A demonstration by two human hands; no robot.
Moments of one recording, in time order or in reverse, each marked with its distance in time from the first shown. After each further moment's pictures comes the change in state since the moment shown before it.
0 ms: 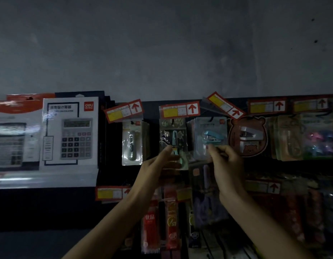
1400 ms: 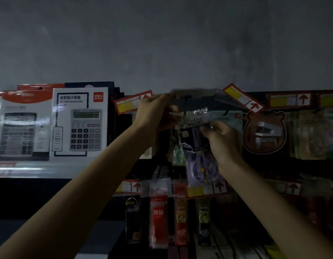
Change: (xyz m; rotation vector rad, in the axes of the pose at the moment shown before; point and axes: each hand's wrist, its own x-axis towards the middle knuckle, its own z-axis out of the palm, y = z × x) left_hand 0.056 0.099 -0.027 -0.148 0.184 0.132; right_hand 0.036 -0.020 0.044 0.018 -0.172 -0.009
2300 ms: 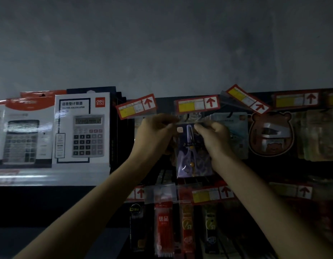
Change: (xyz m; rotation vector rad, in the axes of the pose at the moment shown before) left_hand -0.021 -0.036 -0.016 0.448 -0.011 0.230; right_hand 0.026 0.011 0.033 0.056 0.028 0.070
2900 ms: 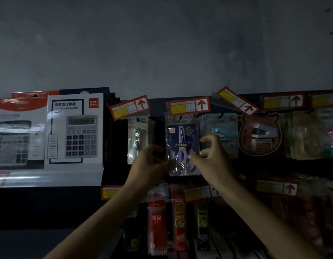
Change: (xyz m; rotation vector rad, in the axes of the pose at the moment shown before) left_hand -0.027 -0.066 0.017 0.015 -0.029 -0.235; right_hand -0.050 0.016 -0.042 -0.461 -0.147 -0.147
